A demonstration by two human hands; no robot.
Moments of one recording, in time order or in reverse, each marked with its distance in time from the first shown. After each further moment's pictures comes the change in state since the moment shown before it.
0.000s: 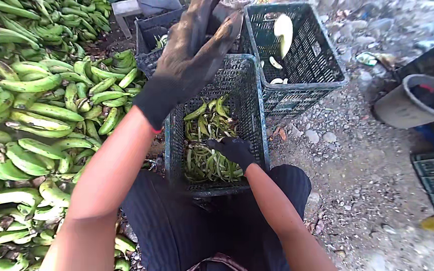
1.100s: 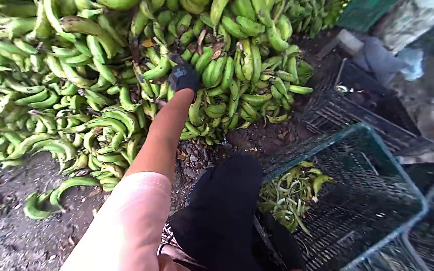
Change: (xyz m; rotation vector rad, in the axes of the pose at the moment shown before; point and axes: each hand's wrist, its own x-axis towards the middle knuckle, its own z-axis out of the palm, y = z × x) left_hand -0.353 -0.233 -0.277 0.653 0.932 -1.611; right_hand -0.023 -0.002 0.090 -0.615 -0.264 -0.001
